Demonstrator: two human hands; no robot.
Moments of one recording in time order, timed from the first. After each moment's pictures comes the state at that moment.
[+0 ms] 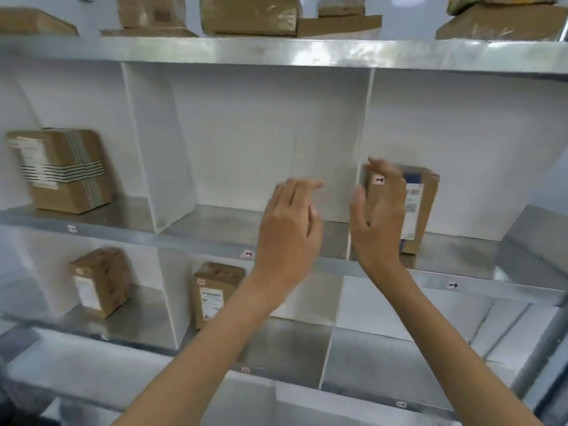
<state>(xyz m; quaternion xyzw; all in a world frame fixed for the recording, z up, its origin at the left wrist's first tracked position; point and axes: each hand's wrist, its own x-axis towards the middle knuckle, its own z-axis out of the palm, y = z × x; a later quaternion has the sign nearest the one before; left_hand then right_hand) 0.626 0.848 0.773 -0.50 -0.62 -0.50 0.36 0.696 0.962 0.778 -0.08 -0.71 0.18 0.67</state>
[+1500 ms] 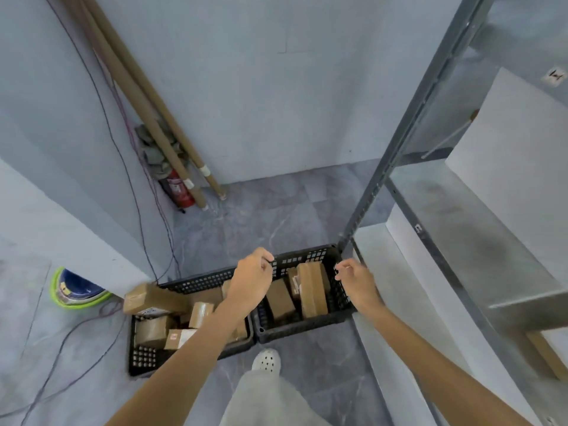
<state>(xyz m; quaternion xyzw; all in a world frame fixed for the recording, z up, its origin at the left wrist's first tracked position) 0.088 0.074 0.396 0.26 -0.86 -0.44 -0.04 -0.004 0.277 0.356 0.00 -0.89 0.42 -0.19</state>
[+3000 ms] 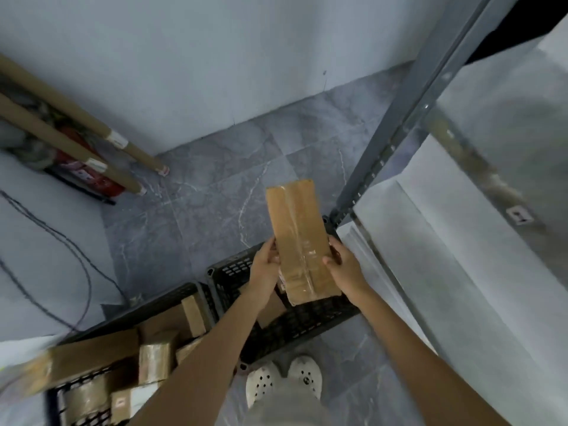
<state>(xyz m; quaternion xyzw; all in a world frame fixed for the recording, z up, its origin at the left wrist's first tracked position) -0.171 0.090 0.072 0.32 -0.62 -0.70 -0.14 -0.203 0.253 0.081 -0.07 -0.83 0.48 -0.29</state>
